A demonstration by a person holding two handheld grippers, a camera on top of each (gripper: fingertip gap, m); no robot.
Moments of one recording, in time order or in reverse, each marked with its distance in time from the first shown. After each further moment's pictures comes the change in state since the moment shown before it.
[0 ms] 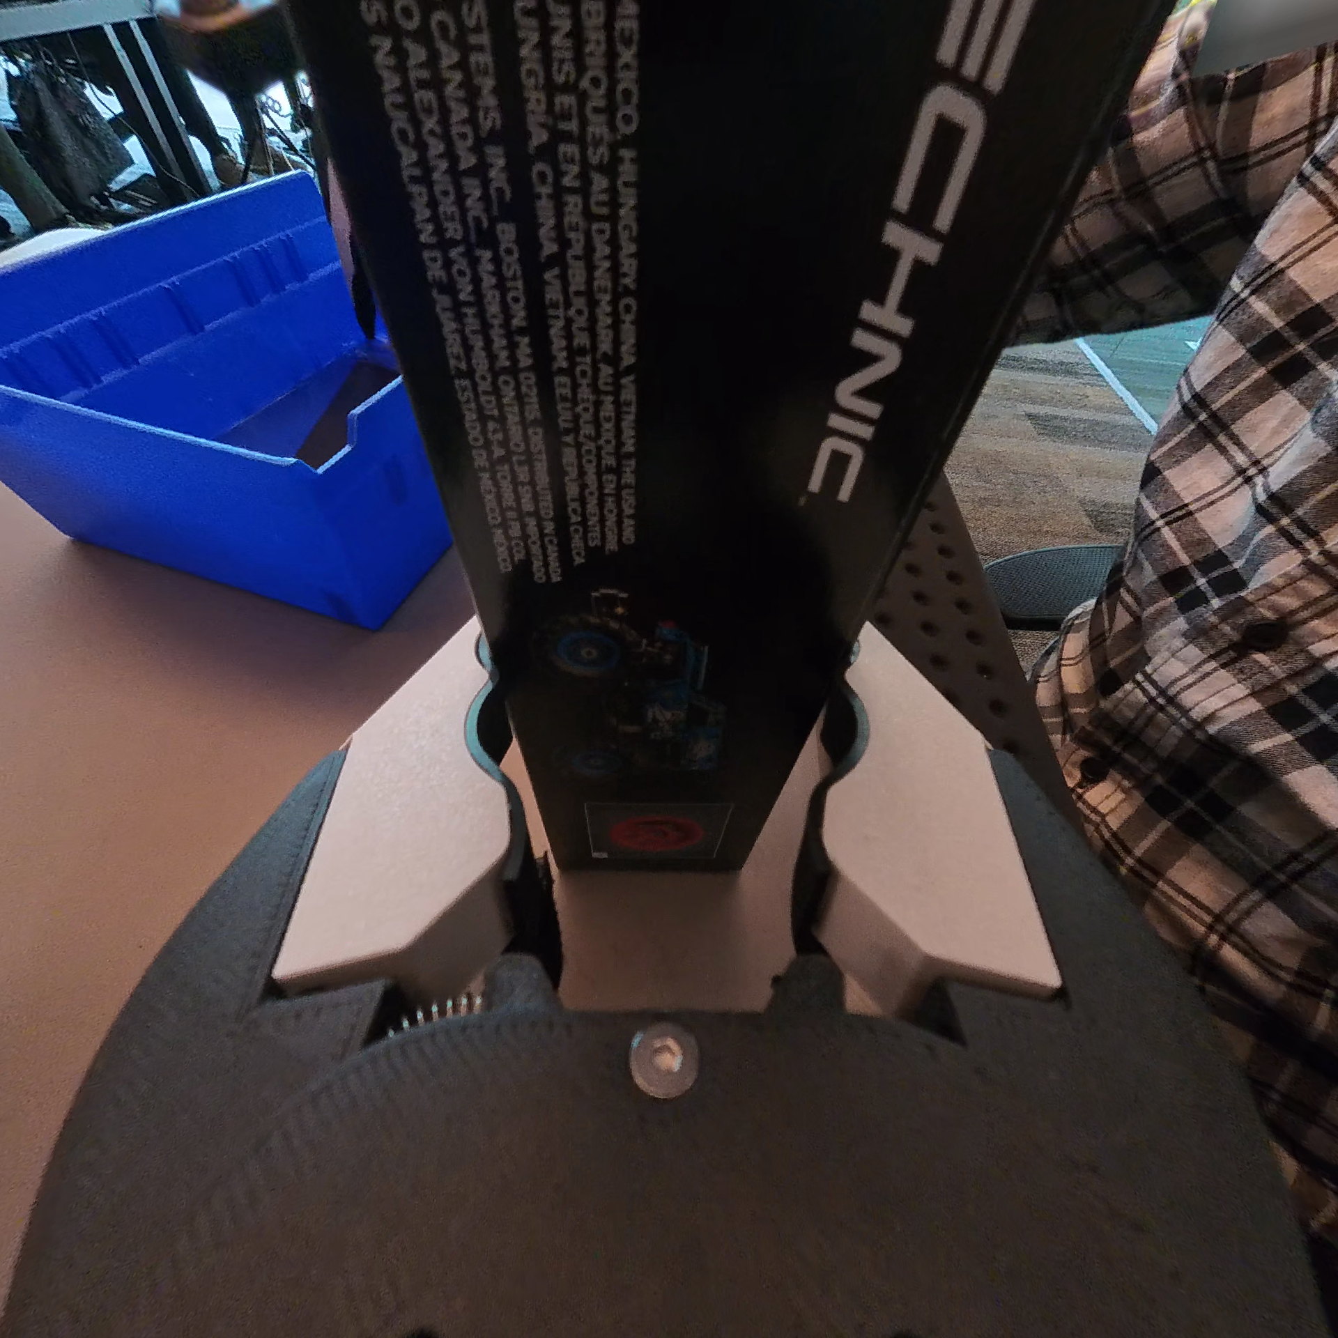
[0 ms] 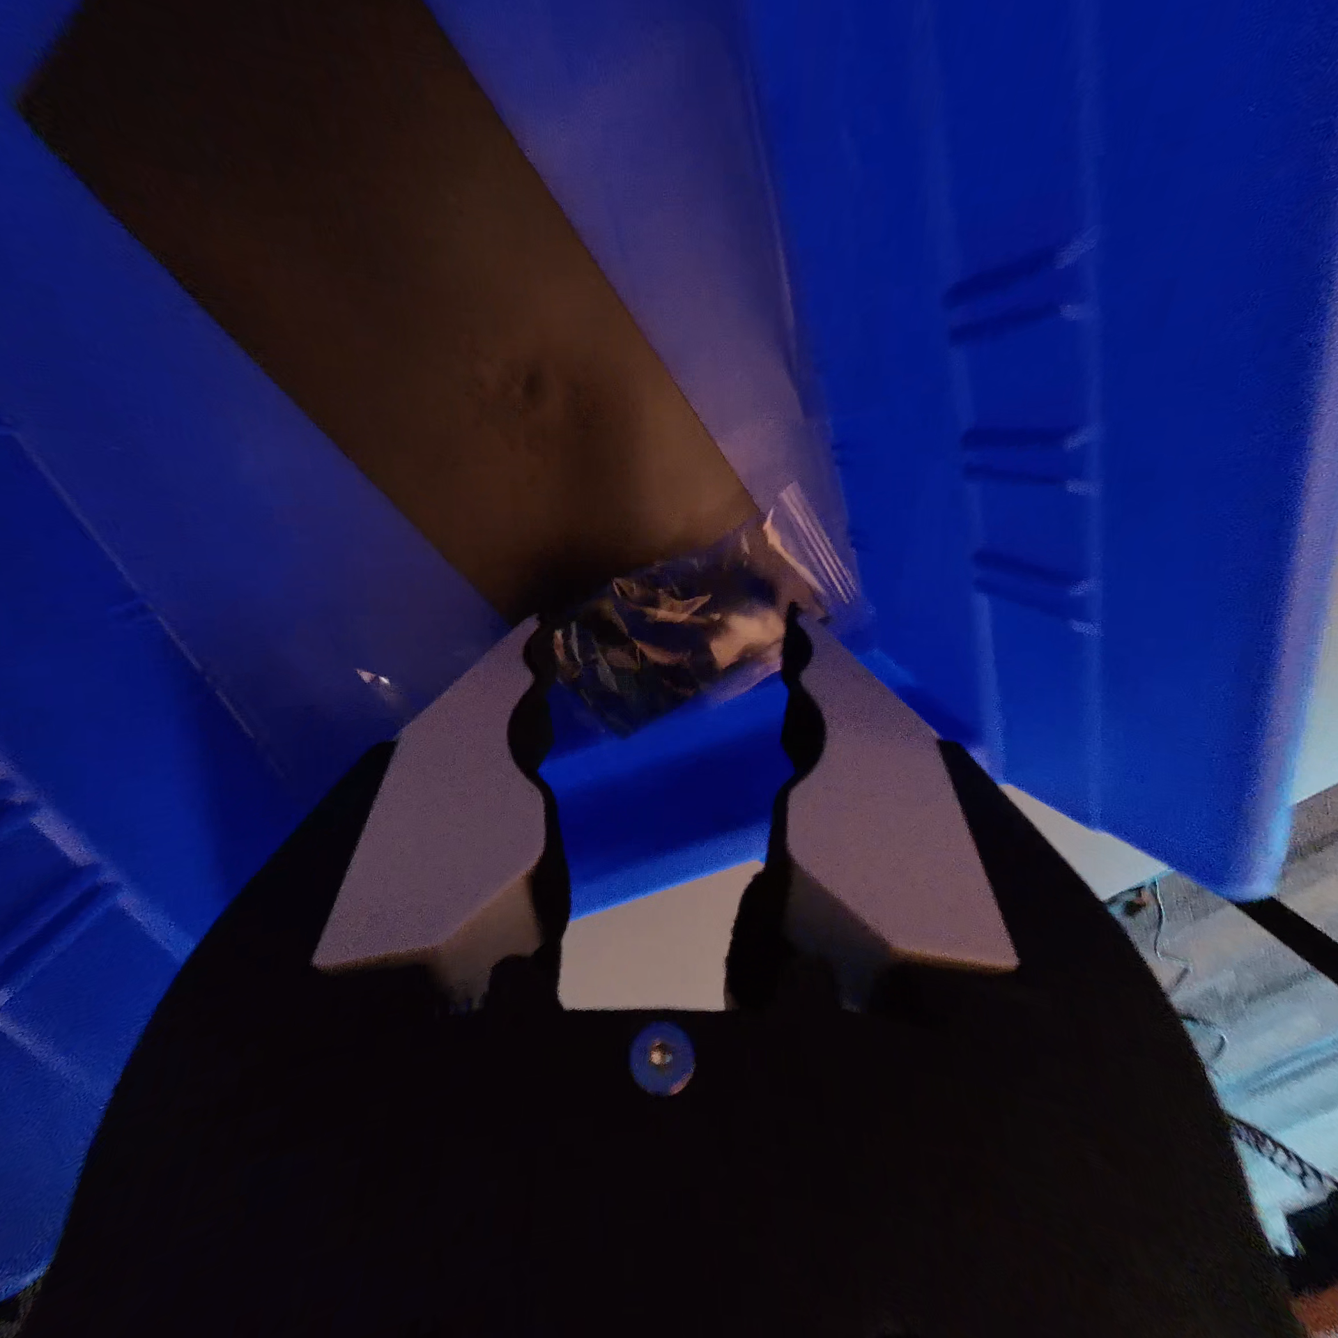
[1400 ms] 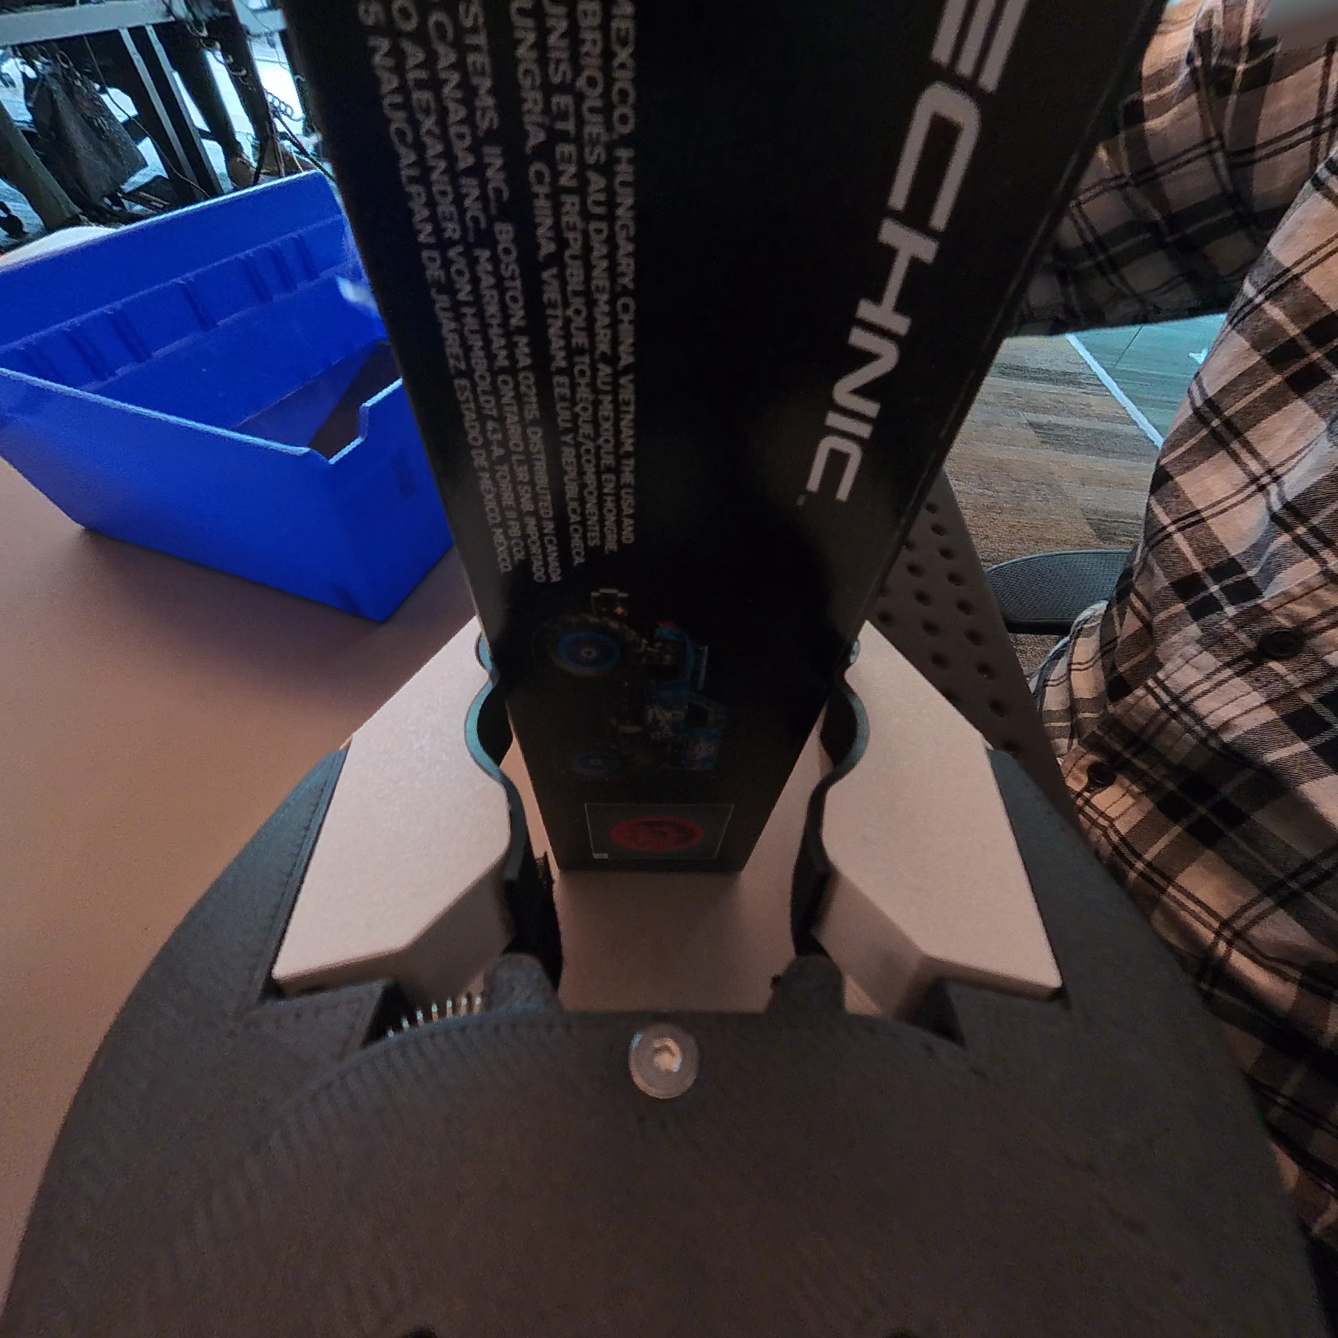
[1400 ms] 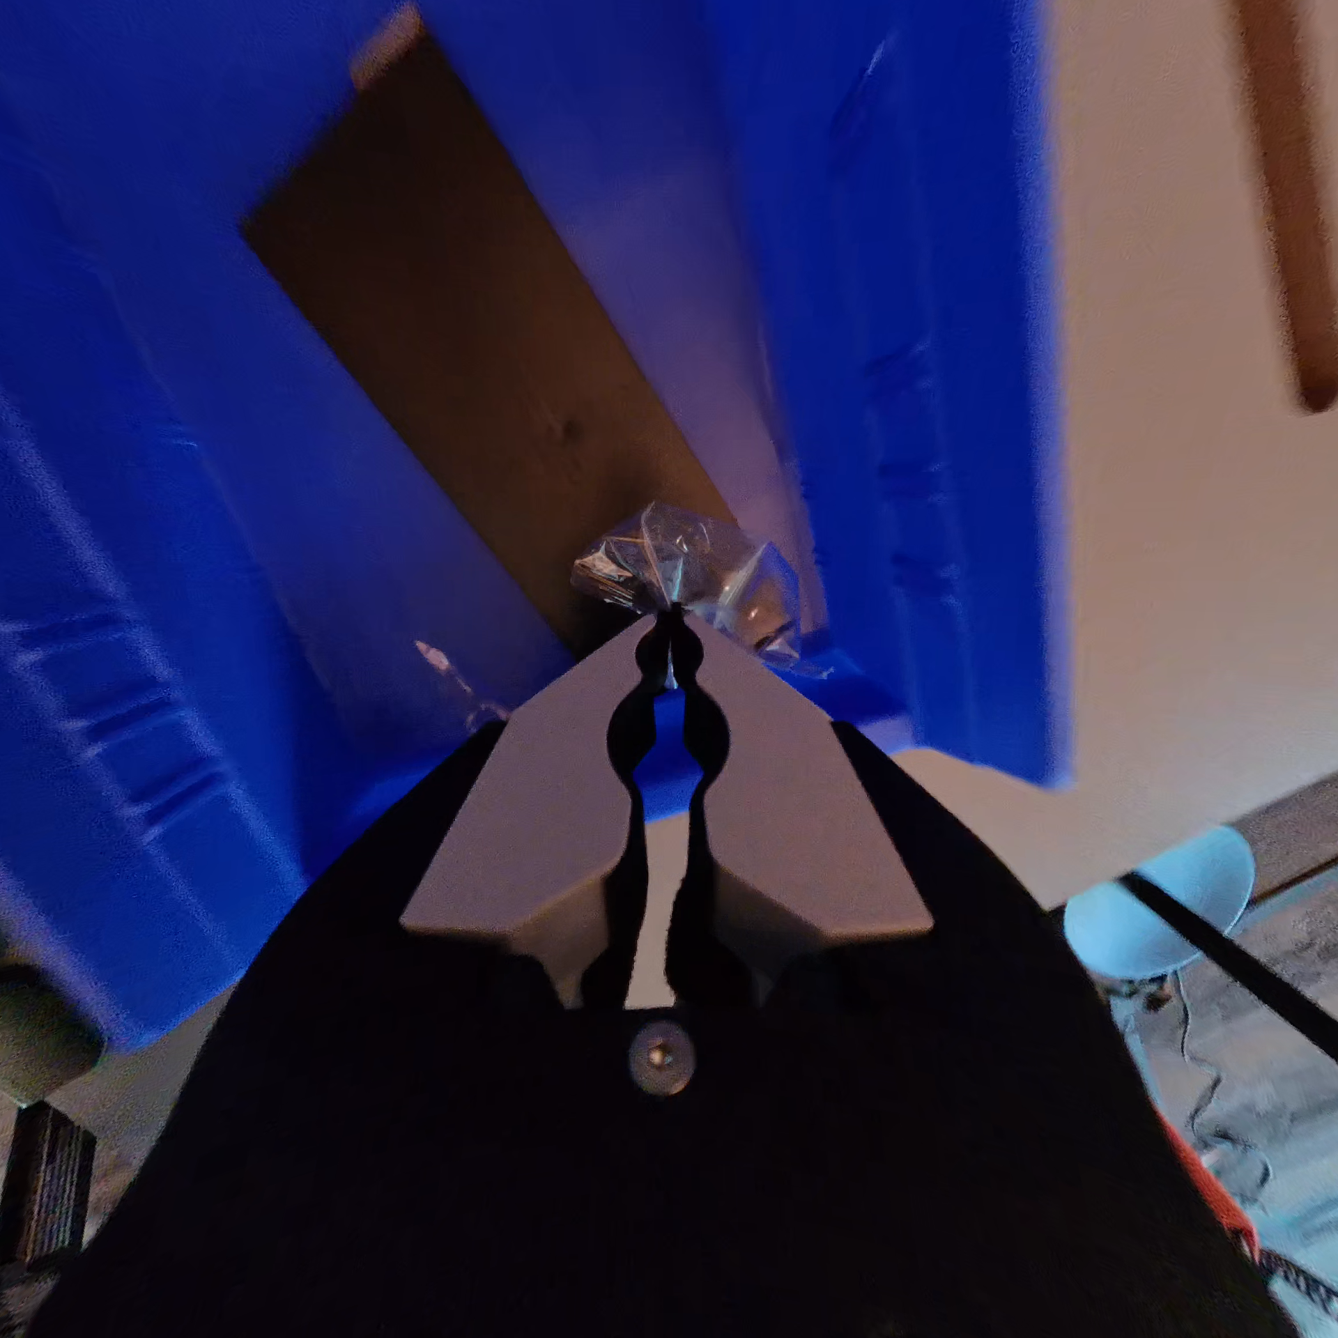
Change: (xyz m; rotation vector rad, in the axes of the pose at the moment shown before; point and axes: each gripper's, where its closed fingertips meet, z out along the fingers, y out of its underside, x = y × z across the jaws) left arm -0.002 0.000 -0.001 0.009 -0.009 -0.010; right arm 0.002 -0.015 -0.046 0.142 -0.037 -0.029
